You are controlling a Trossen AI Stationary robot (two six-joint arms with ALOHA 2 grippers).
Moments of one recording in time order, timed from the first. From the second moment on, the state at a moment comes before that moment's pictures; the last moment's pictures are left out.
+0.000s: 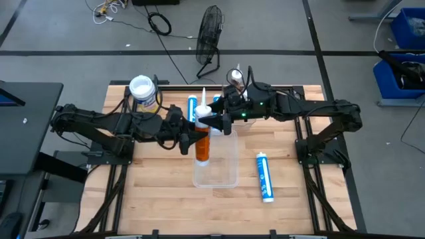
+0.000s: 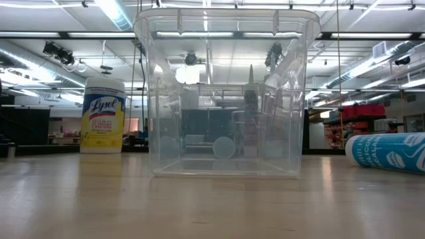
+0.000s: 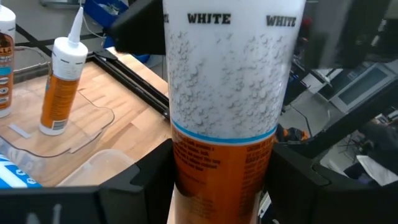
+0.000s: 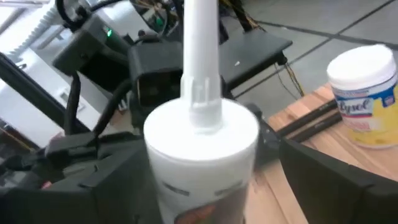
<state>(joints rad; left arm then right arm) -0.22 1.26 1.30 -0.24 -0.41 -0.70 -0.01 1.54 1.58 -0.15 -0.06 0.59</state>
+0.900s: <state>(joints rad) -0.22 1.26 1.30 -0.23 -0.40 -0.69 -0.02 1.54 1.58 -0.06 -0.11 0.51</state>
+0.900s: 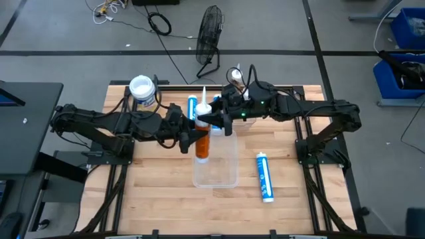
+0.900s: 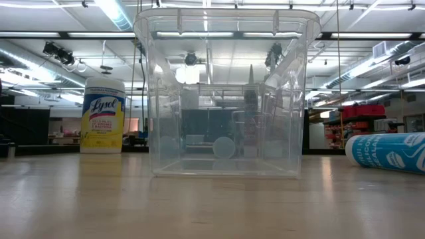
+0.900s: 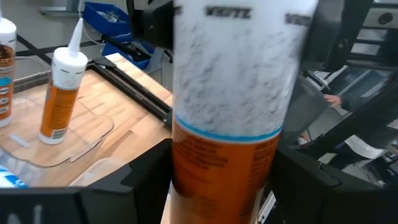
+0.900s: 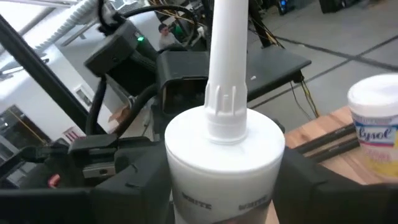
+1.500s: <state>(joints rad) -0.20 1.15 1.30 -0.29 -0.58 -0.62 -0.03 1.52 1.72 -0.23 0.01 0.32</state>
